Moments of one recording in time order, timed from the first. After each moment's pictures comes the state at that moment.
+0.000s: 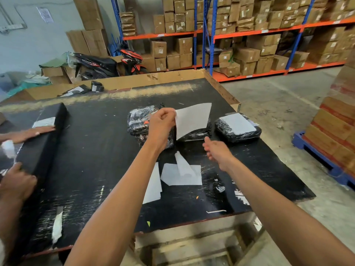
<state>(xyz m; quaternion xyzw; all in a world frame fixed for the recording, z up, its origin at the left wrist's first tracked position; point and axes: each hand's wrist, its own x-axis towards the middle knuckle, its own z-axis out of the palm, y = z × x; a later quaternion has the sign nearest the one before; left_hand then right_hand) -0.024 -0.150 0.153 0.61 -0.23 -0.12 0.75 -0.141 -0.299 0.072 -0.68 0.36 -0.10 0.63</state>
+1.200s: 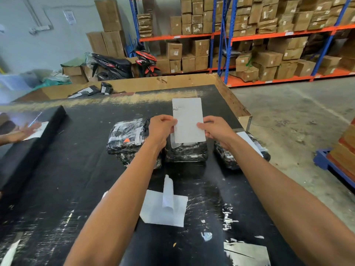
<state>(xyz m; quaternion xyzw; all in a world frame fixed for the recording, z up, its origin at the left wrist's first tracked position) 0.051 -0.262 0.149 0.73 -0.09 -0.10 0.67 -0.034 -0.437 0.129 -0.76 0.19 -0.13 0.61</state>
